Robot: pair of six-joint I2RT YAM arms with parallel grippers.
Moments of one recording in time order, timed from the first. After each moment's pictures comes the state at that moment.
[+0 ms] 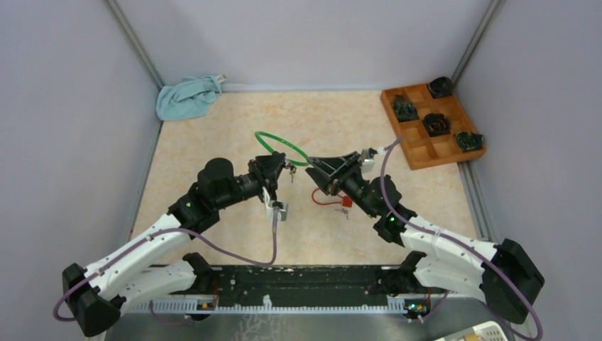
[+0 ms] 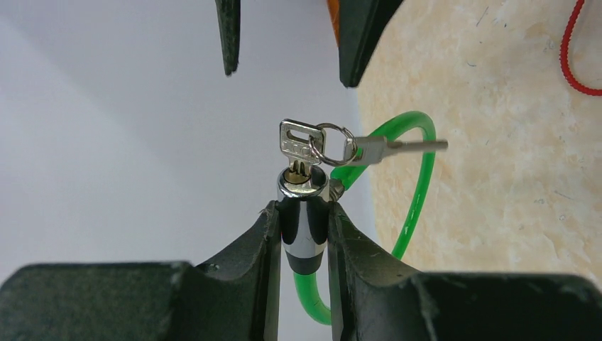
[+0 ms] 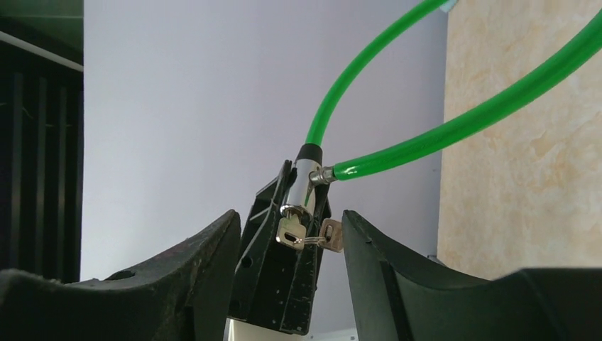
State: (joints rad) left arm -0.80 0.90 0.75 -0.03 0.25 1.49; right arm 0.83 1.01 0.46 0.67 0.08 1.58
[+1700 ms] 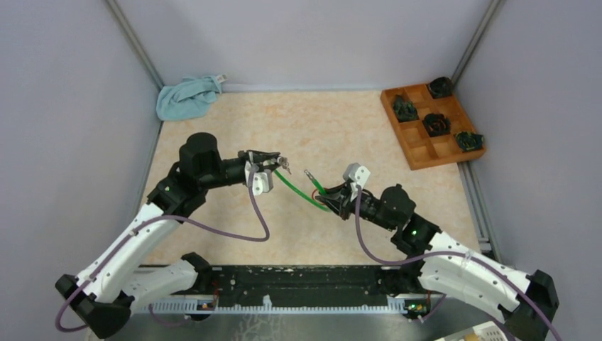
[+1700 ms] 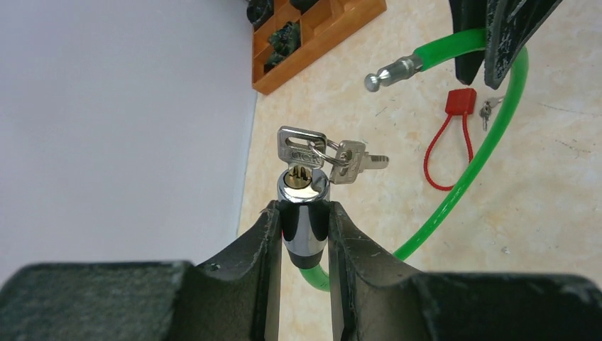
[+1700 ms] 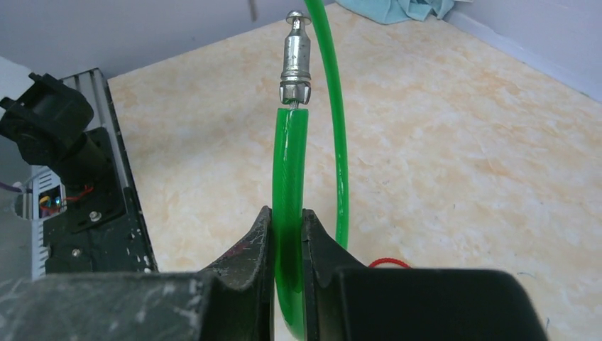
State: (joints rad) left arm -0.67 0.94 1.02 -0.33 0.53 0.96; right arm 0.87 0.70 0.45 0.23 -0.19 0.04
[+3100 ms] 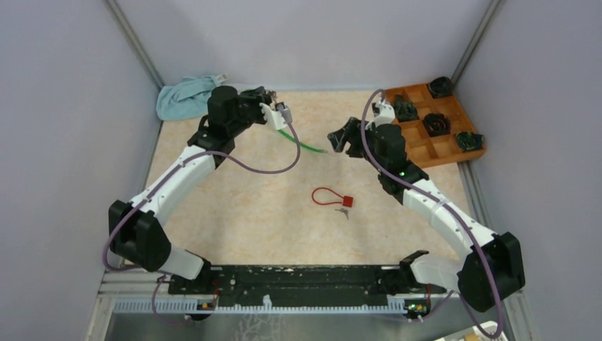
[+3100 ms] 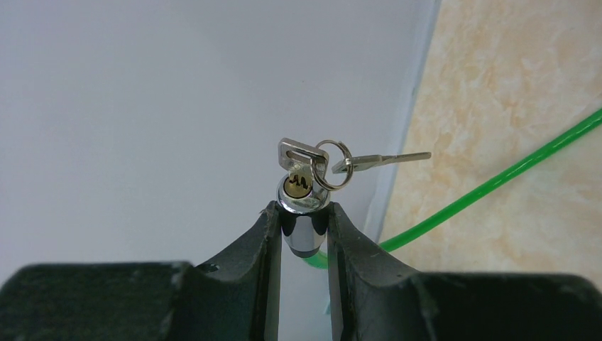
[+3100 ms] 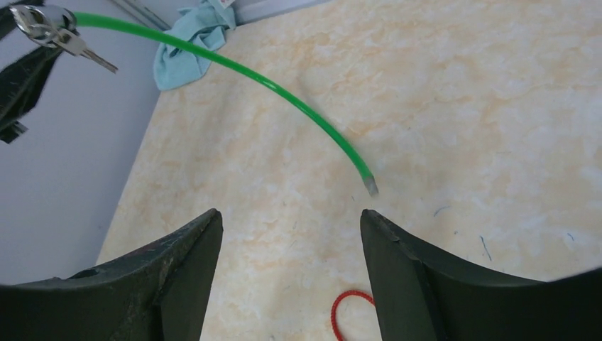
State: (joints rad) left arm -0.45 1.47 1.26 0.02 0.14 1.24; right arm 0.47 1.18 0.87 0.07 -0.01 0.57
